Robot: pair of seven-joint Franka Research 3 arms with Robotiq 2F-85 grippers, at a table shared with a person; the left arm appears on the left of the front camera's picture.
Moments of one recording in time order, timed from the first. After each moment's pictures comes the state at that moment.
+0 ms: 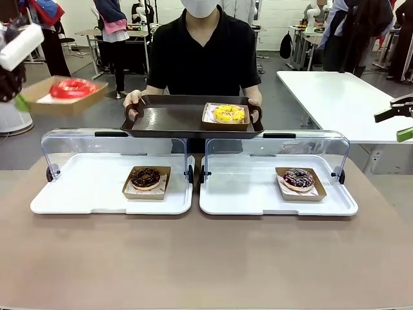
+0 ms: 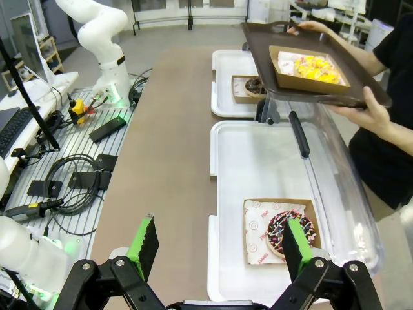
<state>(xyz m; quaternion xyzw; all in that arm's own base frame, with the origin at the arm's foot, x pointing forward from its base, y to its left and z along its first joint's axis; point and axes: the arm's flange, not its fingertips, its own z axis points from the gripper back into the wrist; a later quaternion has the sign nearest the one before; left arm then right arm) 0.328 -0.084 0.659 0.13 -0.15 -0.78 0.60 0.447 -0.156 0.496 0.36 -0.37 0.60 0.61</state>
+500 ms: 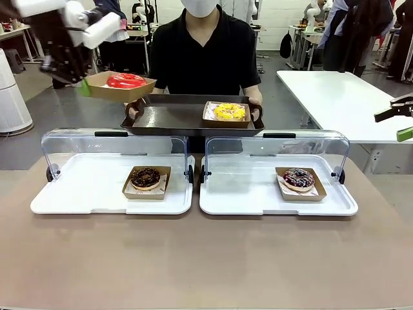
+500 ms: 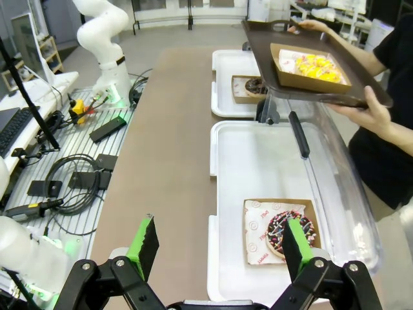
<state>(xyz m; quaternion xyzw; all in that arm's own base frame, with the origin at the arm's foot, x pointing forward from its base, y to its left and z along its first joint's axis) 0.420 -0.174 0.663 0.09 -0.09 -0.80 0.58 0.447 -0.156 0.497 0.36 -0.37 0.60 0.61</state>
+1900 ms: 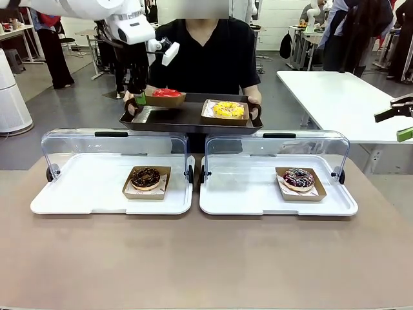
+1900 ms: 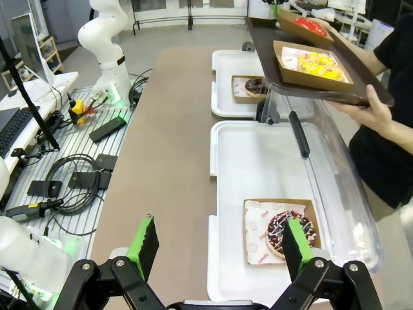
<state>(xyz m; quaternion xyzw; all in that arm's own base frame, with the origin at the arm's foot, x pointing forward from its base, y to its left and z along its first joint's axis) 0.585 -0.247 0.583 0.05 -0.07 -0.76 0.65 0.446 -0.156 0.497 0.36 -0.37 0.60 0.61</state>
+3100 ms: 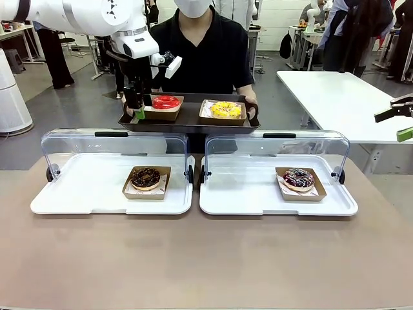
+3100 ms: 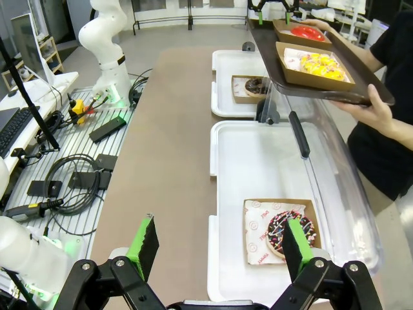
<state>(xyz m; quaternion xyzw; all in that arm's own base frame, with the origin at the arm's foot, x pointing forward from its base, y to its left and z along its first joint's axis) 0.586 -0.252 0.559 0.04 -0.06 -0.76 0.65 0.446 -0.156 0.497 0.36 -0.37 0.60 0.61</state>
